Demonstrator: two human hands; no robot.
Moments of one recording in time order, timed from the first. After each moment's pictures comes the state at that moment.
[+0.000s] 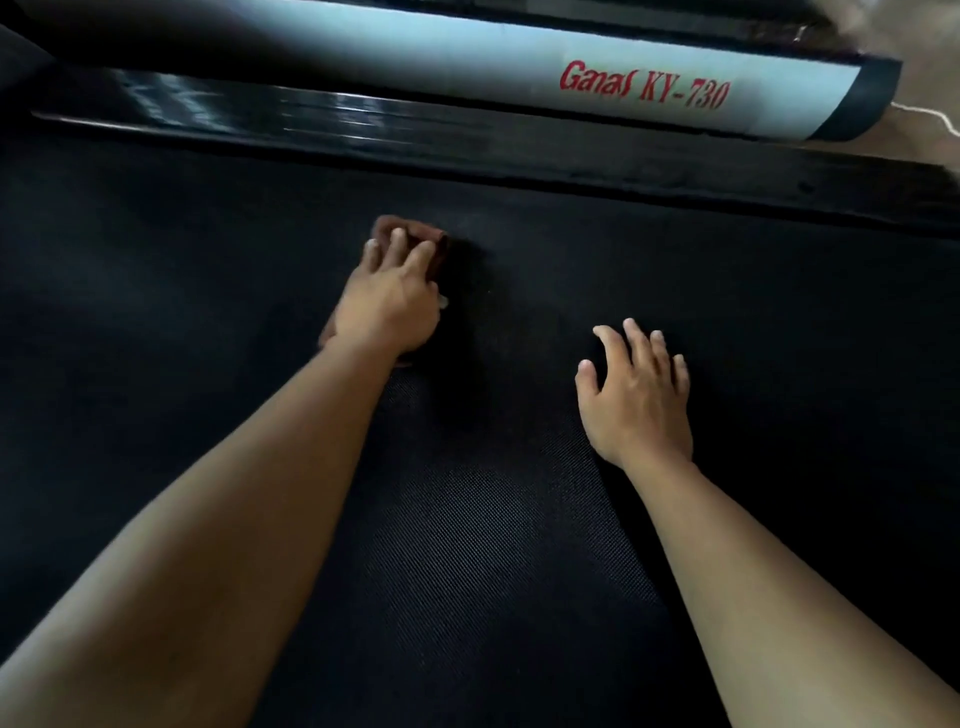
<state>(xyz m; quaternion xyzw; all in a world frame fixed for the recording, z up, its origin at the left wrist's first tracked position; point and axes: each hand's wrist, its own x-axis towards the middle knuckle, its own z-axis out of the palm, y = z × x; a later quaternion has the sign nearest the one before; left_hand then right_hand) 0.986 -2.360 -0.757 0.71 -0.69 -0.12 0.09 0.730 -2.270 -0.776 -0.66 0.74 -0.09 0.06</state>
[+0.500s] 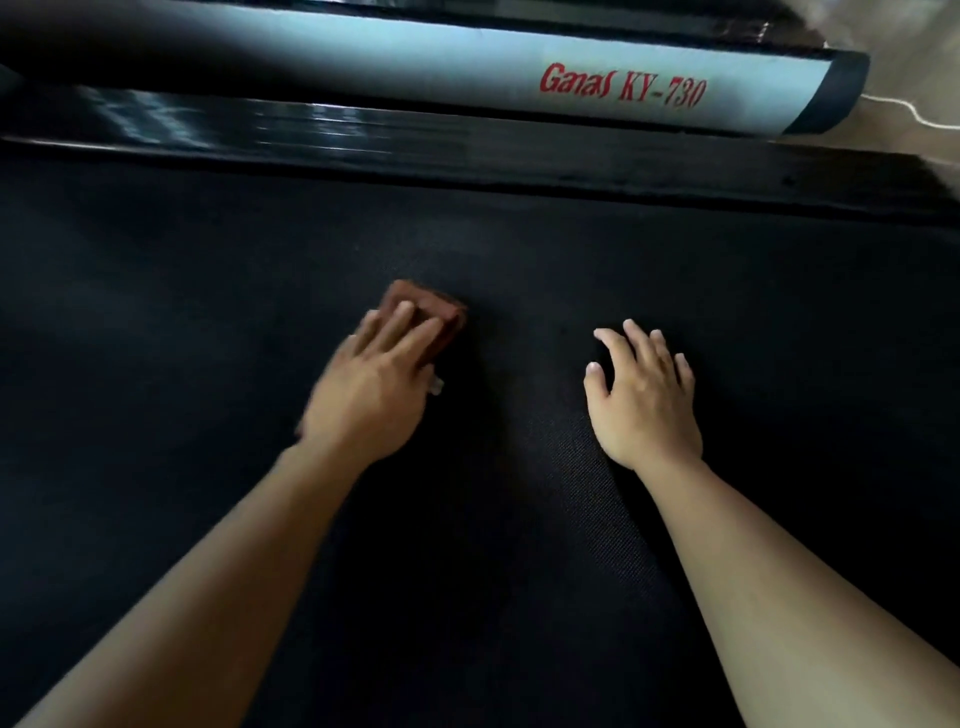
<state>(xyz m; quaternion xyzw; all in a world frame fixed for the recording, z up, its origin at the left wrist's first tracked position) 1.001 -2.278 -0.756 0.65 -0.74 -0.14 0.09 0.729 -2.272 -0.777 -0.66 0.75 -0.10 0.06</state>
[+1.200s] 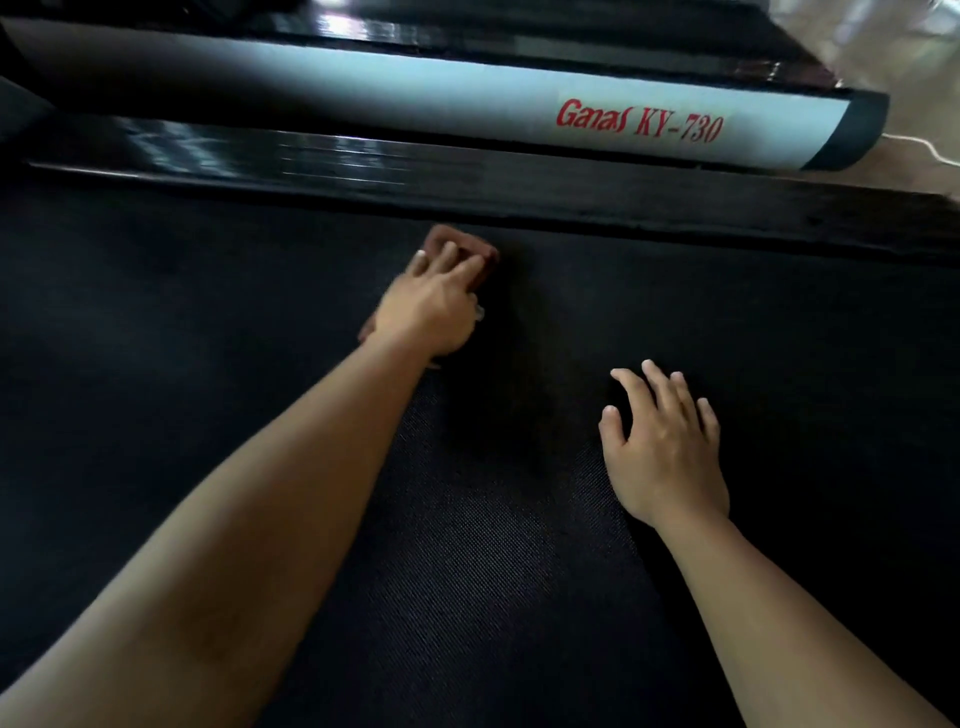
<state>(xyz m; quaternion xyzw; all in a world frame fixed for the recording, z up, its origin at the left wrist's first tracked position) 0.970 -2.417 -0.749 0.65 -0.74 -0.13 0.08 0.730 -2.273 -0.777 -0.66 0.75 -0.09 0.06</state>
